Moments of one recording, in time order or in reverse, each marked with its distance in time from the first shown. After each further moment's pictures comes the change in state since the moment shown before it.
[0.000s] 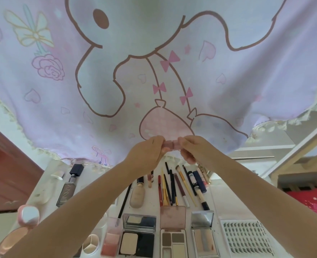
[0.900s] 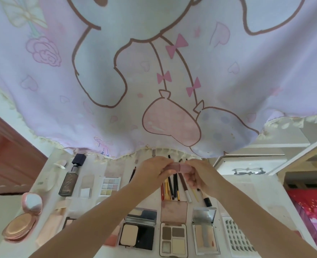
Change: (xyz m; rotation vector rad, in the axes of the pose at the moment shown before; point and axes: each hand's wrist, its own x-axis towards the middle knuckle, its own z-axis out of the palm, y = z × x) left_hand -0.029 0.006 0.051 -0.257 0.112 -0.016; right_hand -0.015 0.055 0.027 0.494 0.018 0.458
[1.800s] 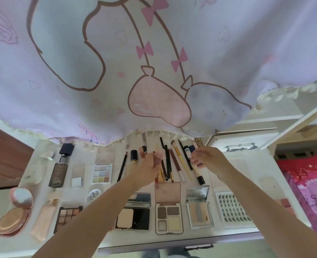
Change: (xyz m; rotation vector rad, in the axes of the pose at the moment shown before) left_hand -0.005 -0.018 0.054 -0.393 -0.447 -0.647; right_hand 0.005 0.034 -0.048 -0.302 0.198 -0.132
